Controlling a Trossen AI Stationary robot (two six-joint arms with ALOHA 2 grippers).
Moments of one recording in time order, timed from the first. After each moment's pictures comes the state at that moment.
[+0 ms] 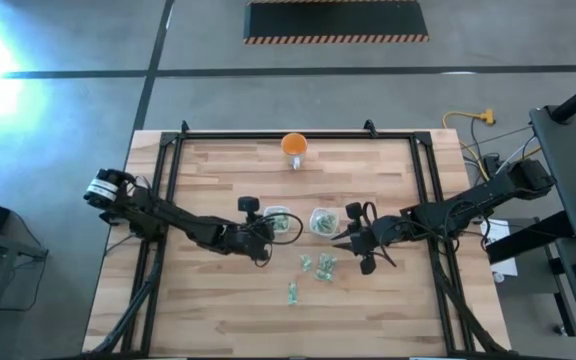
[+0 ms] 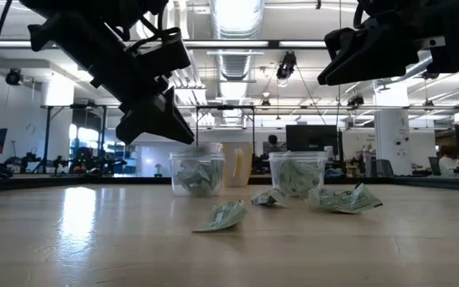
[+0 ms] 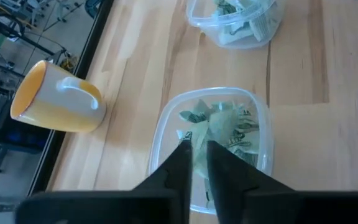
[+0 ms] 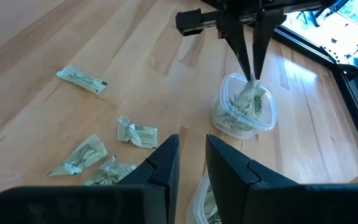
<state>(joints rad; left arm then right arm) -0.27 1.59 0.81 -0.04 -0.74 0.03 0.30 1.20 0.57 0.08 0.23 -0.24</state>
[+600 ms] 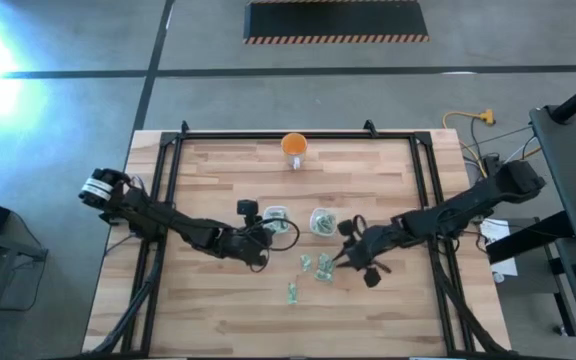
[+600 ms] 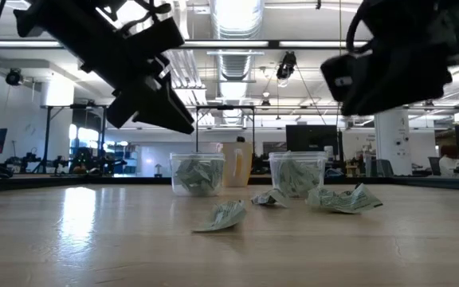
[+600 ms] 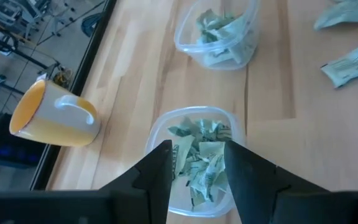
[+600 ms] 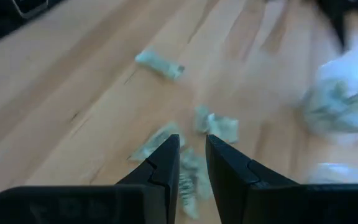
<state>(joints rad) -0.31 1.55 0.81 -0.05 -0.74 0.03 0.32 1.34 0.55 0.14 0.00 -0.18</state>
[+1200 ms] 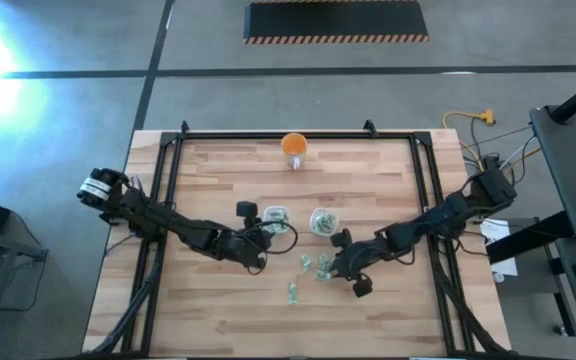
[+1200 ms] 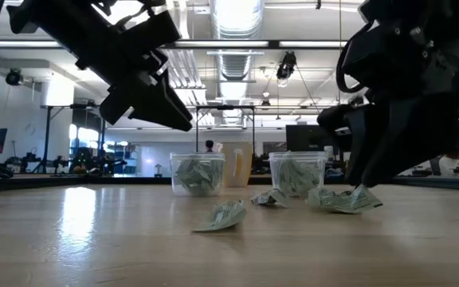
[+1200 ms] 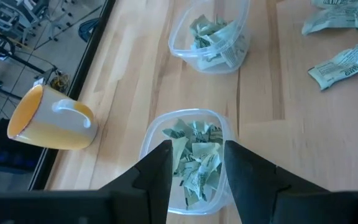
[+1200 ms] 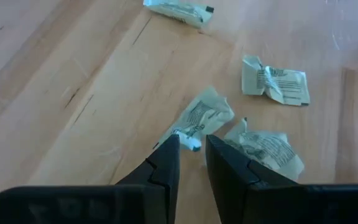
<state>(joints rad) -0.34 1.54 0.81 -0.05 -0.74 0.03 0.36 1.62 0.58 0.26 -0.01 0.01</state>
